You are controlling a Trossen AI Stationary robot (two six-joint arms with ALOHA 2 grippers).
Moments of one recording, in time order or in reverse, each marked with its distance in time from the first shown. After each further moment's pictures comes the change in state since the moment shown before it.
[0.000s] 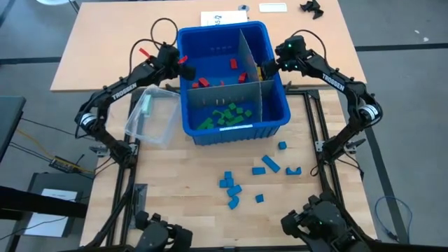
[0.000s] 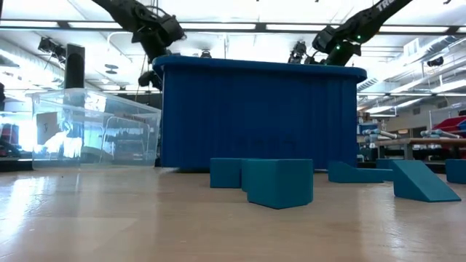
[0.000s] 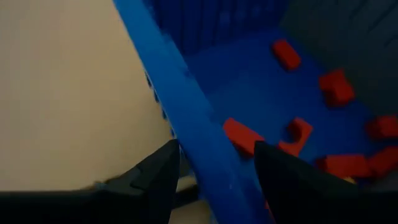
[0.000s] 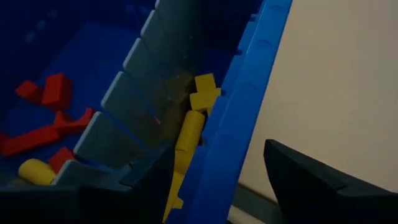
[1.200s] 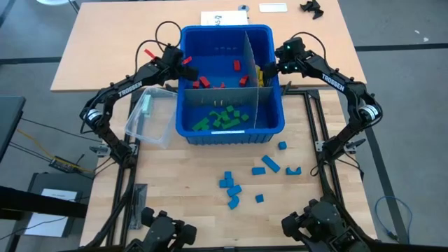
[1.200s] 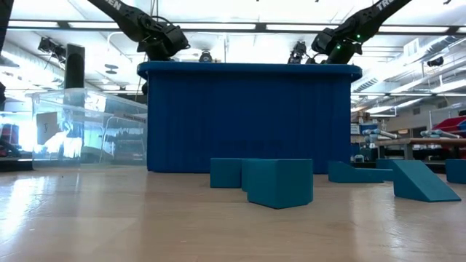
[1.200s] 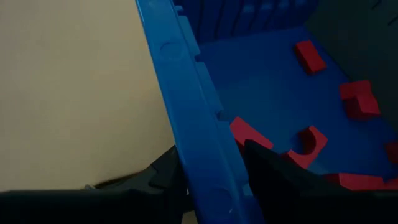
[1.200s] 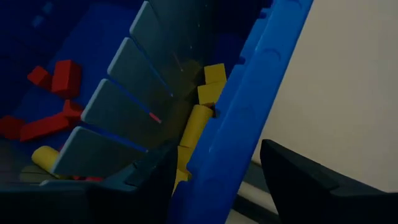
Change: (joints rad) left arm 0.008 0.064 0.000 0.053 -0.011 -0.013; right arm -0.001 -0.001 0.000 -0.080 -0.008 0.060
